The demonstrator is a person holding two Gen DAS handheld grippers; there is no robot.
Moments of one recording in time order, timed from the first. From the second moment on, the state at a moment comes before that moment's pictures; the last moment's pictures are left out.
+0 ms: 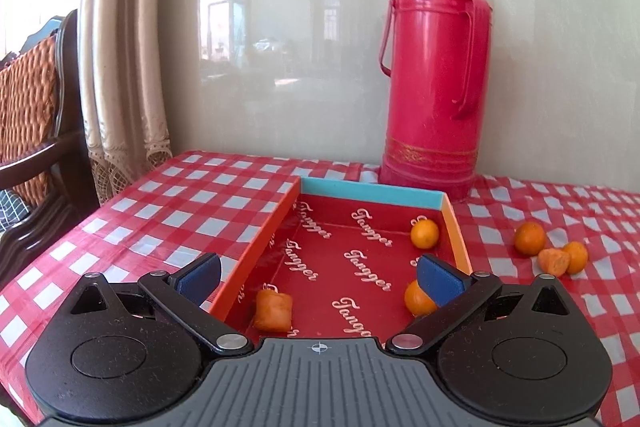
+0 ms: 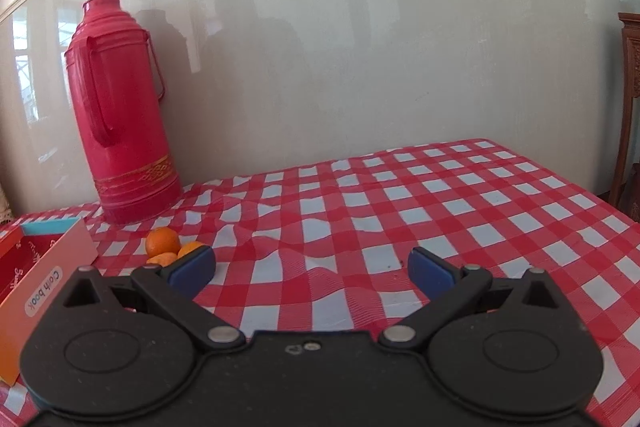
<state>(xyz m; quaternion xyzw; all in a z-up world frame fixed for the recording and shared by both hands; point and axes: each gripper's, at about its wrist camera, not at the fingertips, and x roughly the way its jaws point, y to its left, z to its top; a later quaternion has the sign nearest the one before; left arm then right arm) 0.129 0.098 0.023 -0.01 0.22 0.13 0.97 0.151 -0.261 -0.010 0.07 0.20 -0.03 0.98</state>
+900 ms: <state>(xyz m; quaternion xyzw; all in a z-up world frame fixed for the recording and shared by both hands) 0.120 0.173 0.008 -0.04 0.21 0.18 0.96 0.240 -0.172 -0.036 -0.03 0.29 0.03 0.95</state>
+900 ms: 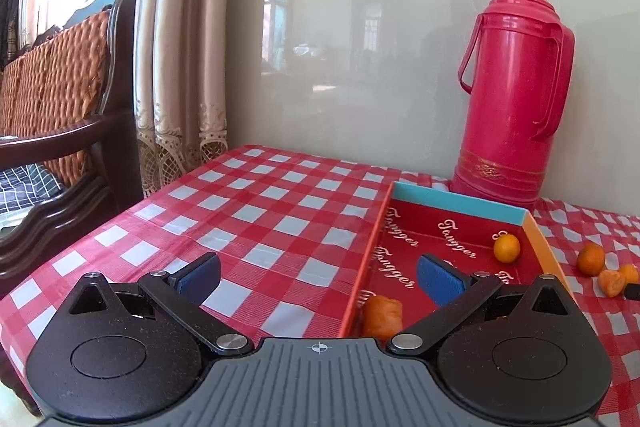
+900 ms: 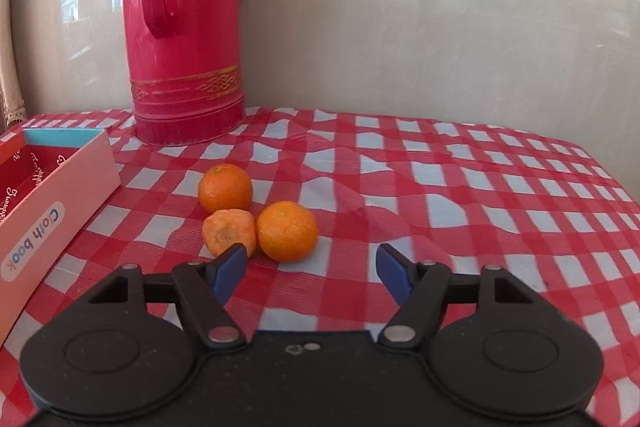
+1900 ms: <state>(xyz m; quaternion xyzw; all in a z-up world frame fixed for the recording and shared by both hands) 0.121 0.192 0.001 -0.05 0.22 0.18 0.96 0.266 -0.149 -0.045 -0.06 0.30 0.02 0.95</state>
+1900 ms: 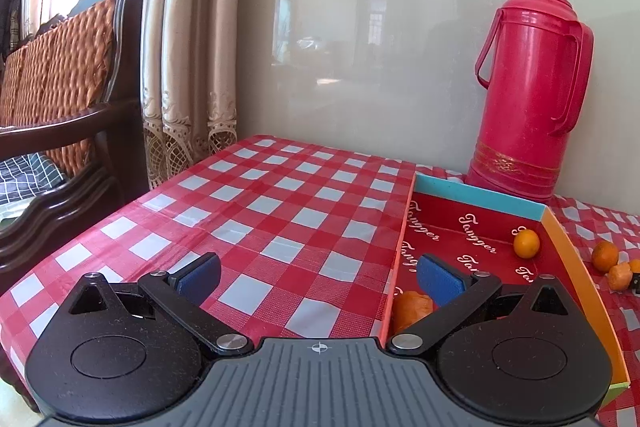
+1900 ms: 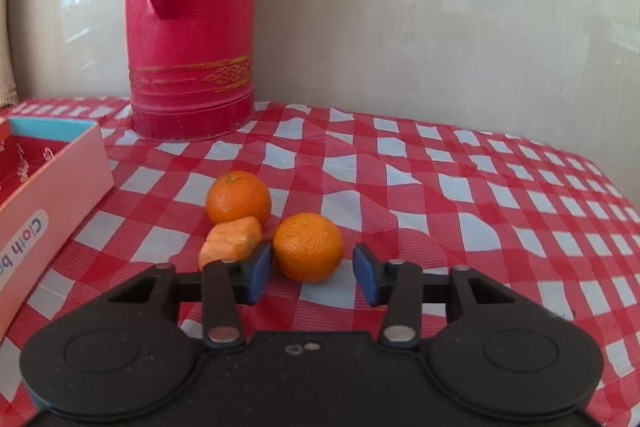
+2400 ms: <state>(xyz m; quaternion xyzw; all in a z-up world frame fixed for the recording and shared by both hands) 0.112 0.194 0.006 -0.04 0.22 0.19 0.96 0.240 -0.159 -0.019 -0.01 0.29 0.04 0.95</state>
